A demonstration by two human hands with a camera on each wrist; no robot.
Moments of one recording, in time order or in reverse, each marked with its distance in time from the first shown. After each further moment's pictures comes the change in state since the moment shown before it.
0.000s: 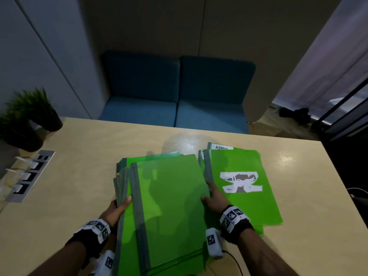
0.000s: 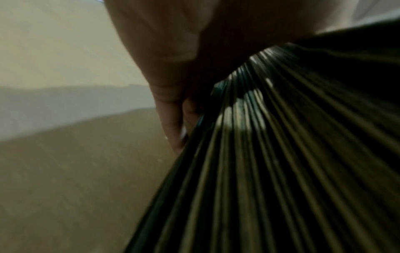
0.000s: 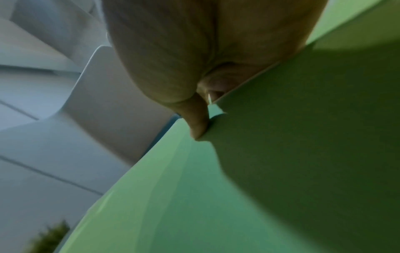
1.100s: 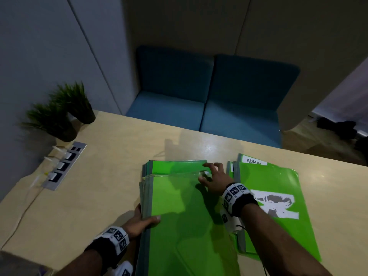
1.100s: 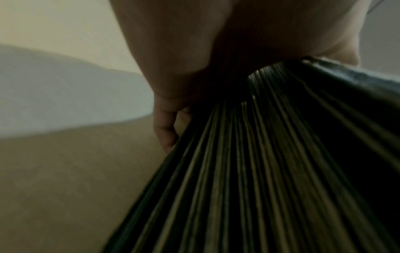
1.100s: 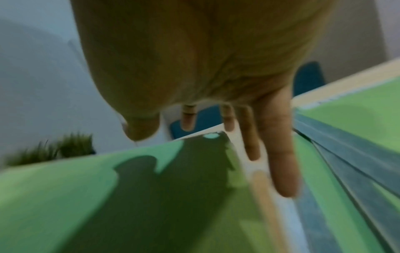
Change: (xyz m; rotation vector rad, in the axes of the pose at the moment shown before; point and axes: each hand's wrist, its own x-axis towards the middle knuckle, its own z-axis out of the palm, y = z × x) left_hand -0.033 0.018 0.008 -0.002 -0.146 -0.086; right_hand 0.084 -0.109 0.005 -0.534 -0.111 -0.337
